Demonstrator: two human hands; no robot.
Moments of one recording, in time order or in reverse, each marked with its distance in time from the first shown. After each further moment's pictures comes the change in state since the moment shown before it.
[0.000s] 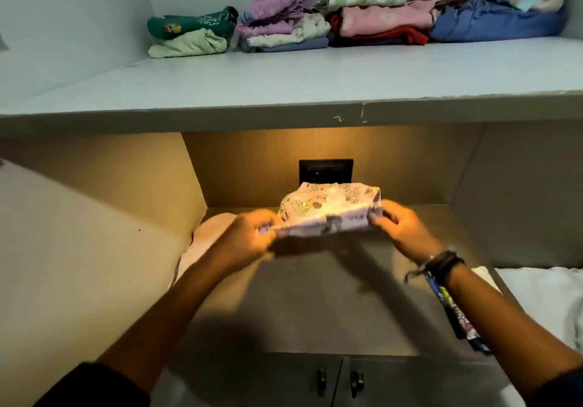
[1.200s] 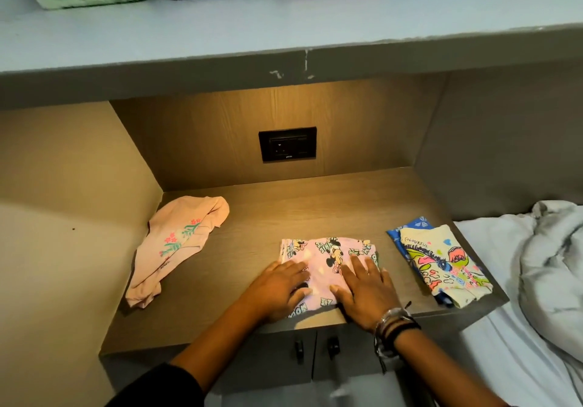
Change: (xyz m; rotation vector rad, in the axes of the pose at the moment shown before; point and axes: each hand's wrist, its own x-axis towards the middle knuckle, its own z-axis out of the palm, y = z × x) left_hand -0.026 -0.054 0.179 0.445 -0.578 0.155; right_hand -0.115 0.098 0.078 -0.916 -0.273 0.492
